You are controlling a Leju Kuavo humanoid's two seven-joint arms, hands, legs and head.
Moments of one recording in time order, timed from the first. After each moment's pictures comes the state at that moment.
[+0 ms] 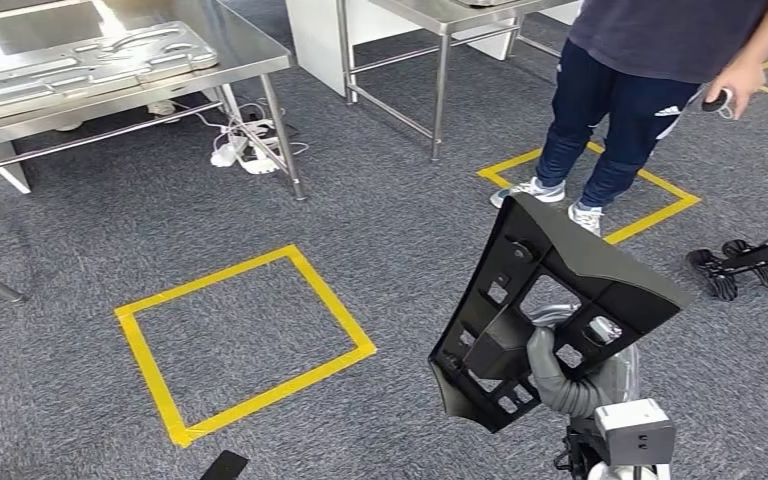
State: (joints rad) left arm -0.14 -0.25 0.77 -0.23 -1.31 0.44 0.06; right arm 0.18 -0.03 0.26 -1.88 0.25 -0.29 -0.49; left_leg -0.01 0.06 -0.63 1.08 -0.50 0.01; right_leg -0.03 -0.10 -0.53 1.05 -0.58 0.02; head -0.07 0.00
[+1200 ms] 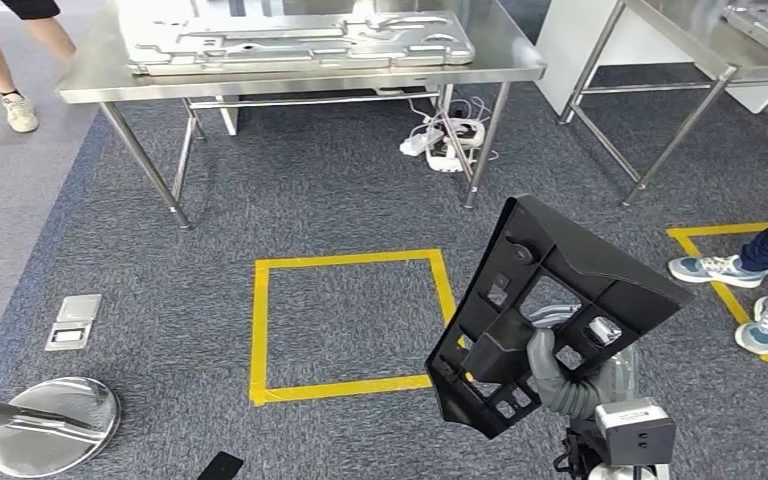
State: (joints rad) left arm -0.13 -0.25 0.77 -0.23 -1.31 0.44 0.07; right arm 0.19 -0.02 0.25 -1.88 0.24 -0.28 -0.48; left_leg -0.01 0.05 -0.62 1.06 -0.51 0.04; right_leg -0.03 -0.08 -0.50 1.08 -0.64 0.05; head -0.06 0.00
